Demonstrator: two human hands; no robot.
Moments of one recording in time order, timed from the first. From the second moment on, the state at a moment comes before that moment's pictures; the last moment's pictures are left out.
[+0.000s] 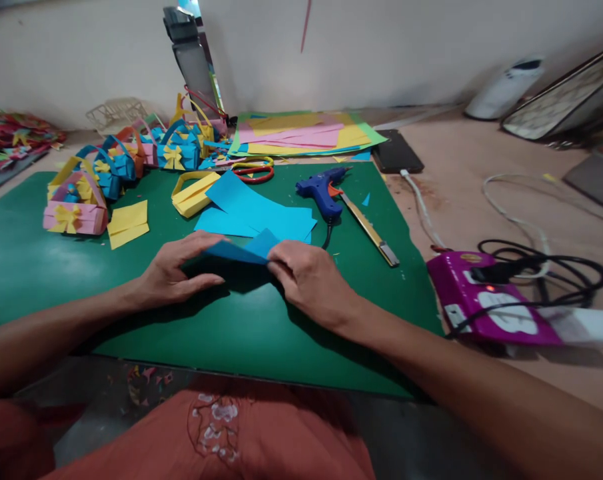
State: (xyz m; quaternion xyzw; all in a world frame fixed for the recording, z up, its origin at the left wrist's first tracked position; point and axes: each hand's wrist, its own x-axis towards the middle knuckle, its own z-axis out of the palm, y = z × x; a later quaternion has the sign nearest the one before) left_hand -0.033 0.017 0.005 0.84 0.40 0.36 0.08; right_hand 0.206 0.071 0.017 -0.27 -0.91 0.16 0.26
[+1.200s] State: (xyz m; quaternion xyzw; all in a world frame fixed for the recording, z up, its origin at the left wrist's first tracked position) left_hand -0.027 0.017 0.009 0.90 0.27 0.28 0.21; right_hand 0.217 0.070 0.009 -0.11 -0.96 0.07 0.23
